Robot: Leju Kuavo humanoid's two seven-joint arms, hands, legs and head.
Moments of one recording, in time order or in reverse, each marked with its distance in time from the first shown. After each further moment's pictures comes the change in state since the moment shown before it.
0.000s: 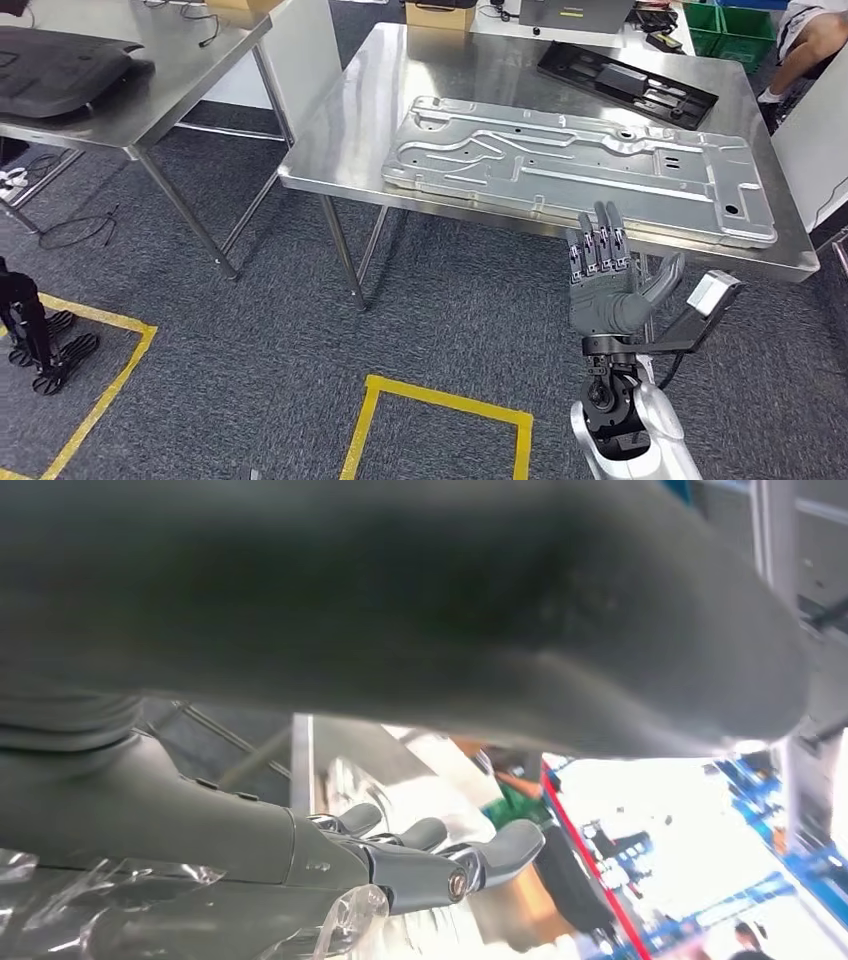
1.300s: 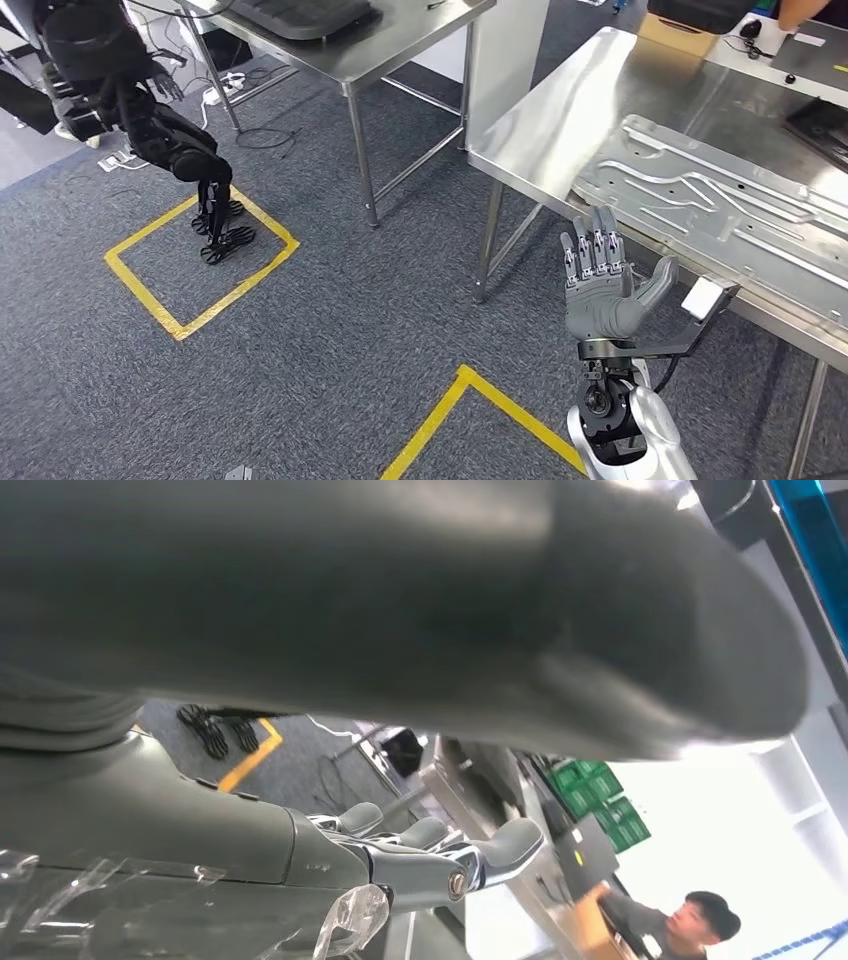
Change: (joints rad) left arm -0.005 0.005 -0.001 0.000 0.002 -0.001 -0.010; right arm 0.015 0.001 0.008 -0.009 0.006 -0.007 -0.001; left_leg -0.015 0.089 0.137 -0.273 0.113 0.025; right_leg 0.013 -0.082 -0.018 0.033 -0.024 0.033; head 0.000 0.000
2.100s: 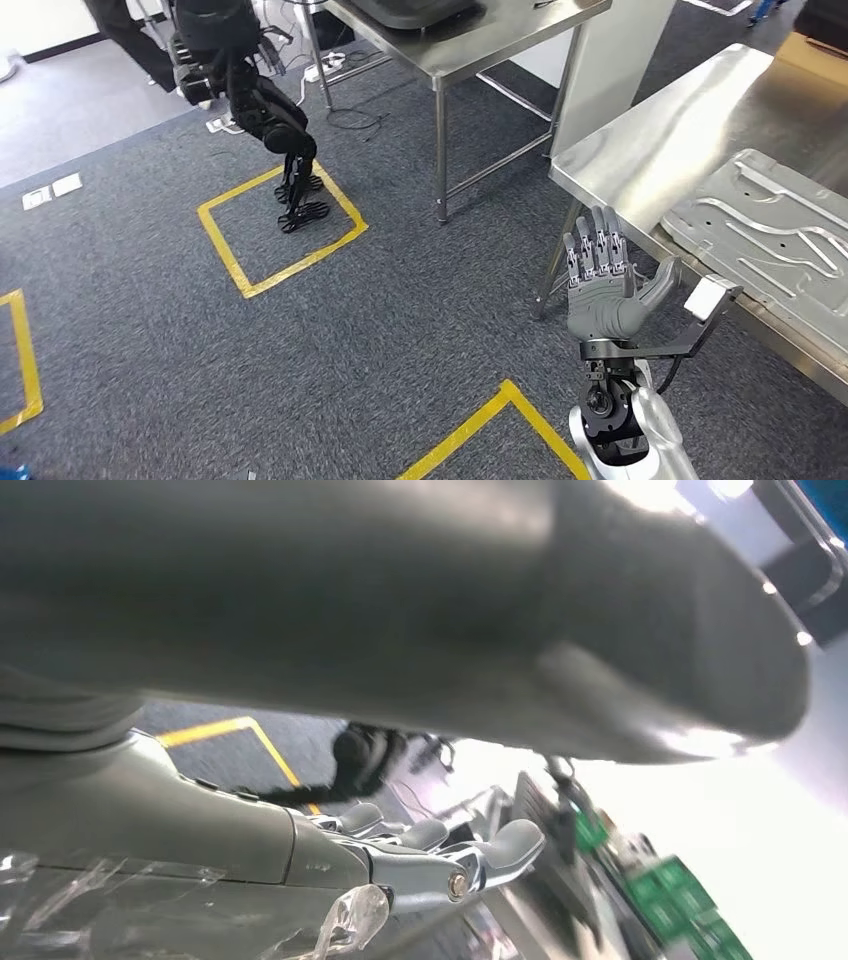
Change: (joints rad) left arm -0.003 0.005 -0.018 0.000 0.000 0.002 0.001; right arm 0.005 -0.005 0.000 -0.006 -0.001 -0.004 0.000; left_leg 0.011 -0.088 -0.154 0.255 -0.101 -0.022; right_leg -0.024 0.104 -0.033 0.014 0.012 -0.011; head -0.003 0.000
